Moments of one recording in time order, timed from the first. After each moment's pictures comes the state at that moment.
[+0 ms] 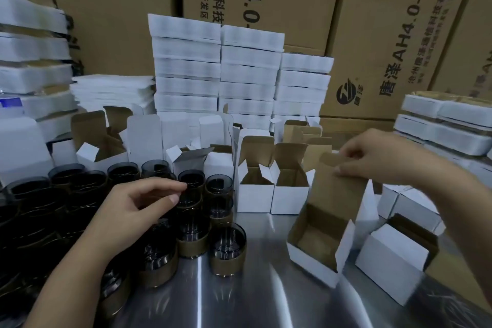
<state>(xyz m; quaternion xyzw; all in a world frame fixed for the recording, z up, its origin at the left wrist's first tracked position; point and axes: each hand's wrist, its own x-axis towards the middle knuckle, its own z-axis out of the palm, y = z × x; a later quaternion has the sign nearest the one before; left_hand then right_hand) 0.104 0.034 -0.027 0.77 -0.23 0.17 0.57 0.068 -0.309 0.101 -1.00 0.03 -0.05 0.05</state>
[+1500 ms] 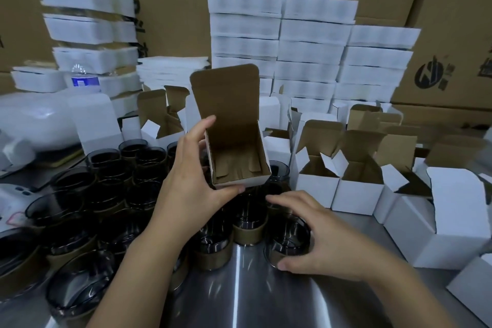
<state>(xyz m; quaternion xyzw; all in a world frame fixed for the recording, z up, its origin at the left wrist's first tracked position) 0.117 0.031 -0.041 0.82 -0.18 0.32 0.44 0.107 -0.209 -0.052 -0.91 -0.30 0.05 0.28</state>
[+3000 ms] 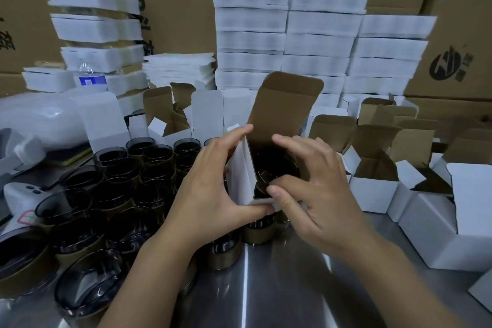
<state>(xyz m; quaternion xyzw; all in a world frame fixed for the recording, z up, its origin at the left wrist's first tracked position) 0.104 0.018 -0.032 0.84 -0.24 0.28 0.40 0.112 -0.168 -0.030 -0.82 -0.36 -0.39 0.20</state>
